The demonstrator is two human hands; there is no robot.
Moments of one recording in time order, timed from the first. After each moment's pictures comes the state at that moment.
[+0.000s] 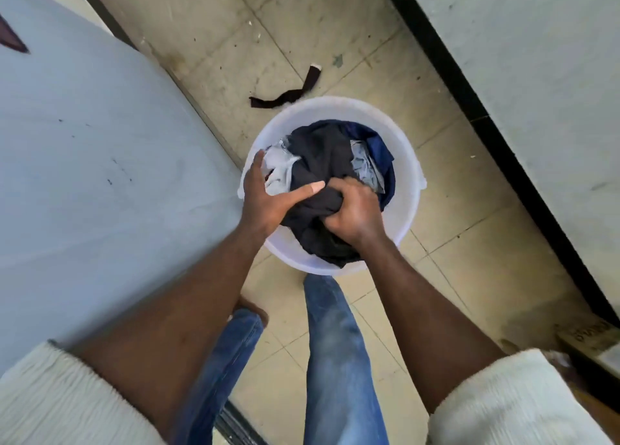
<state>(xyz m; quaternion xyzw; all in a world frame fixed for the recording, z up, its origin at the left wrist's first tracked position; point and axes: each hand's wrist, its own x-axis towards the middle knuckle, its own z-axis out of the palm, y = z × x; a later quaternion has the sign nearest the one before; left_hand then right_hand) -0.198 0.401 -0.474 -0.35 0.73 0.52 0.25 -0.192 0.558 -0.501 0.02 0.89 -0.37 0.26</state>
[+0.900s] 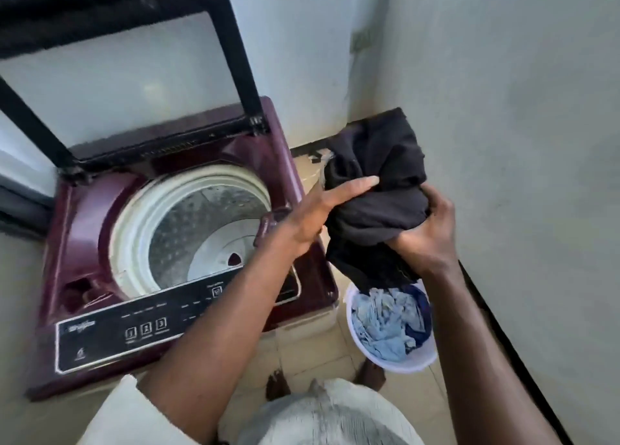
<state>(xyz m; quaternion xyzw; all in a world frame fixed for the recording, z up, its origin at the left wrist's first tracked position) -0.168 0.248 0.047 -0.12 0.61 0.77 0.12 -0.192 0.414 0.037 -0.13 0.73 -0.68 0.03</state>
